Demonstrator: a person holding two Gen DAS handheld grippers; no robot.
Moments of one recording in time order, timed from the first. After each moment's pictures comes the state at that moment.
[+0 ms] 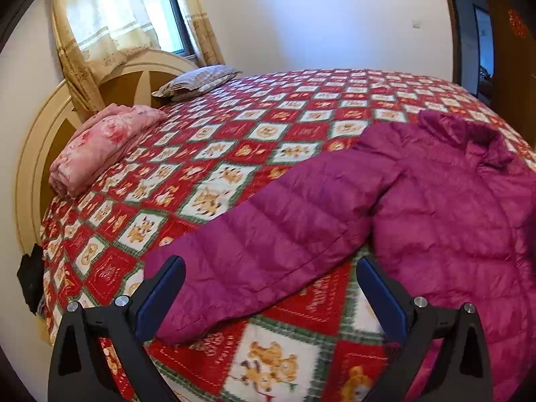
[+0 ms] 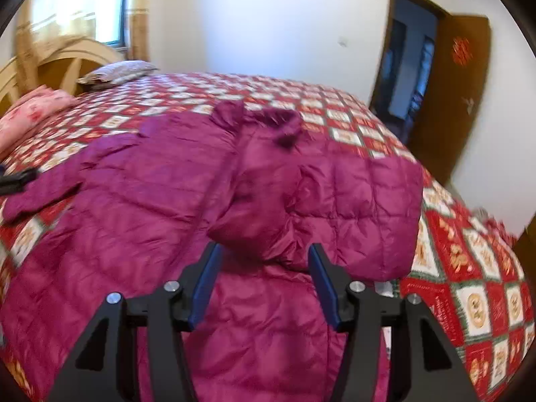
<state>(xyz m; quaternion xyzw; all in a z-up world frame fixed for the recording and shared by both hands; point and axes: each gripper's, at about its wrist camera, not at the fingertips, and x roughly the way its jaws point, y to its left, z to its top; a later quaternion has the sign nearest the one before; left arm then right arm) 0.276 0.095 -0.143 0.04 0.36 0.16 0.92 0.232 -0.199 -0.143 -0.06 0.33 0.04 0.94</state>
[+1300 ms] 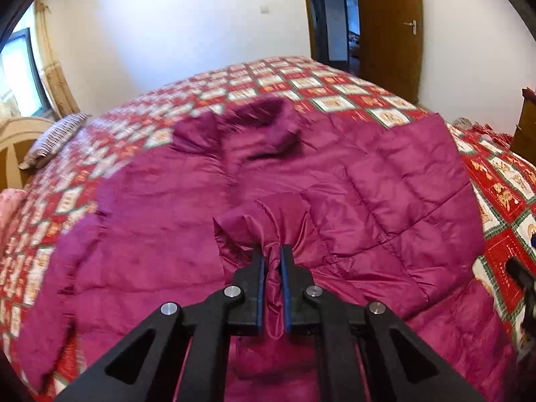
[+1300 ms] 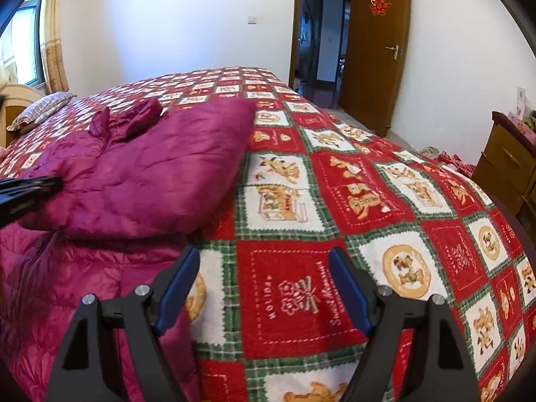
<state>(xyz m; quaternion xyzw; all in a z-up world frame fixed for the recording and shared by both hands) 0.339 -0.171 -0.159 0.11 0.37 -0.11 0.92 0.237 -0.355 -0.176 0.03 0.36 -0.11 0.93</state>
